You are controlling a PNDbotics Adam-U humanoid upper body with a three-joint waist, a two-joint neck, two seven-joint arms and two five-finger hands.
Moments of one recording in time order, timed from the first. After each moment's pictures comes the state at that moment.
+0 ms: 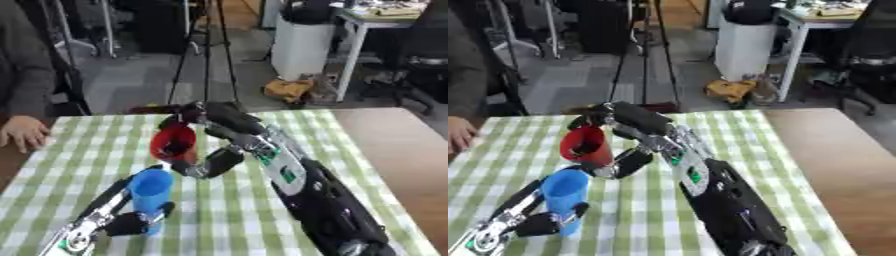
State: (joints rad) left arm -0.57 0.25 -0.37 -1.20 -0.32 -0.16 -0.23; right arm -0.90 -0.08 0.23 -1.12 0.74 -0.69 0.24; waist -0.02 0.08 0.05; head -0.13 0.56
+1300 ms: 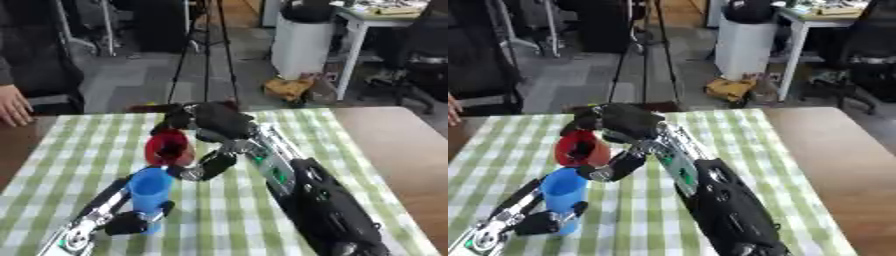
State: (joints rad) left arm -0.57 0.25 -0.37 -1.20 -0.32 -0.16 -0.24; right arm -0.91 -0.07 0.24 -1.13 0.96 -0.75 0.14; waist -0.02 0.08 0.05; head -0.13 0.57
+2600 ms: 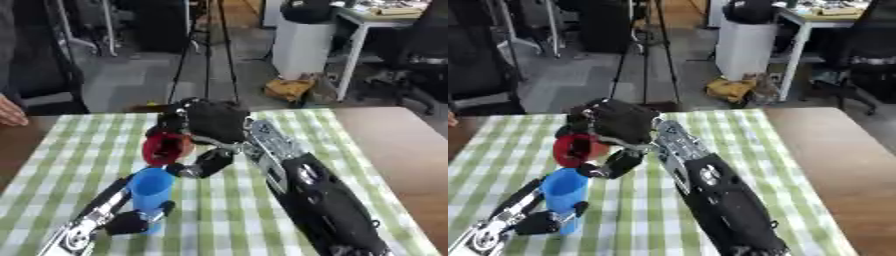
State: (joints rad) left arm -0.57 0.25 -0.37 -1.20 -0.32 -0.16 -0.24; right arm -0.92 -0.07 0.26 -1.14 1.27 -0.80 -0.04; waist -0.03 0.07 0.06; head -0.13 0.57
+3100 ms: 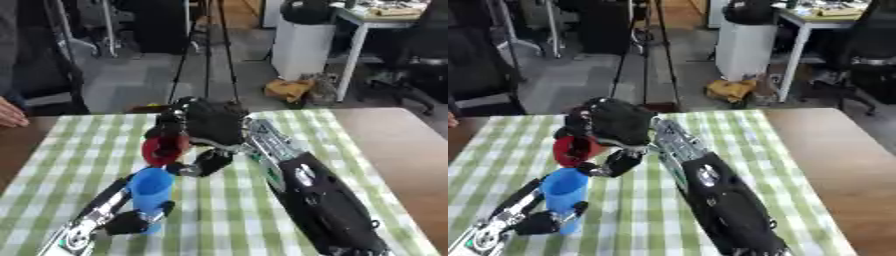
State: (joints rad) left arm -0.57 0.25 -0.37 -1.20 -0.32 -0.16 -0.24; right arm -0.93 -0.07 0.27 -1.15 1.38 -0.81 -0.11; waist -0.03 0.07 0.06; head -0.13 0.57
